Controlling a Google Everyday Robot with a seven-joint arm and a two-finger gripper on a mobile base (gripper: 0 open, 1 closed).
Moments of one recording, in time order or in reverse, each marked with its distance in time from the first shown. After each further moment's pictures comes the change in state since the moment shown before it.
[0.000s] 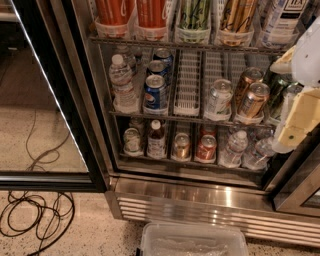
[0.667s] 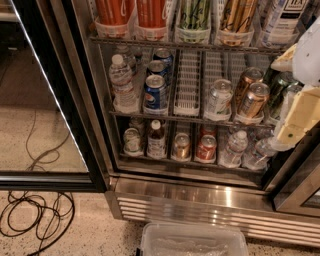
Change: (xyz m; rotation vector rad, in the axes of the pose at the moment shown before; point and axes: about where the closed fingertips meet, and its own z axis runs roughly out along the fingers) arm 0.000 -0.004 -0.002 0.024 -0.012 0.005
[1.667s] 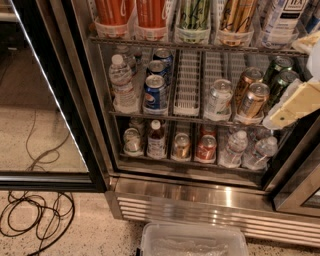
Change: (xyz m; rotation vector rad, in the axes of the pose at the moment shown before) arm 0.003 -0.045 -0.006 0.265 -0.197 0.136
